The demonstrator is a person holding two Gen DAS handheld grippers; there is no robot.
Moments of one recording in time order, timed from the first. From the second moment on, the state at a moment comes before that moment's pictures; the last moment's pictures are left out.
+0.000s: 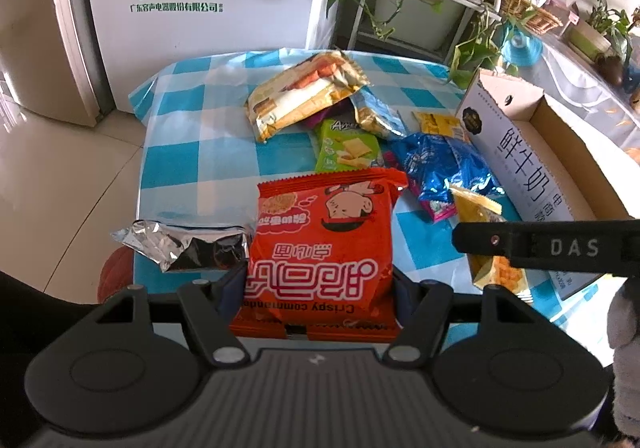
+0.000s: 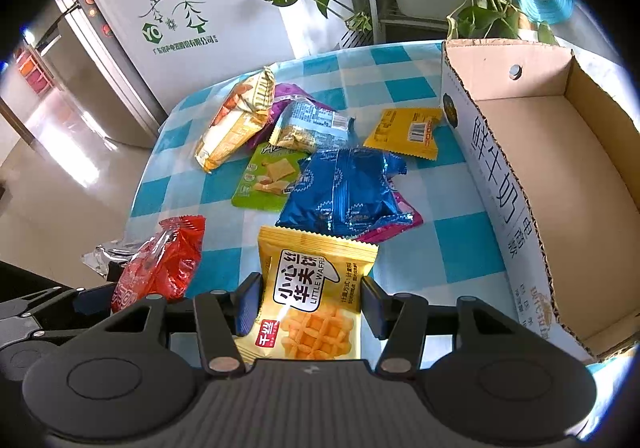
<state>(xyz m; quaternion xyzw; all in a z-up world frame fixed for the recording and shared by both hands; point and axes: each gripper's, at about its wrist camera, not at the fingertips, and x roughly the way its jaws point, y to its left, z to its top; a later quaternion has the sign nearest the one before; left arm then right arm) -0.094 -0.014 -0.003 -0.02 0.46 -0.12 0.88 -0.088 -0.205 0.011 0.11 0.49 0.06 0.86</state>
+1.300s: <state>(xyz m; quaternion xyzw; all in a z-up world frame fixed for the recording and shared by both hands) -0.072 -0.120 0.063 -0.02 0.40 -0.20 0.90 -0.104 -0.320 0.077 0.22 0.36 -0.04 0.91</state>
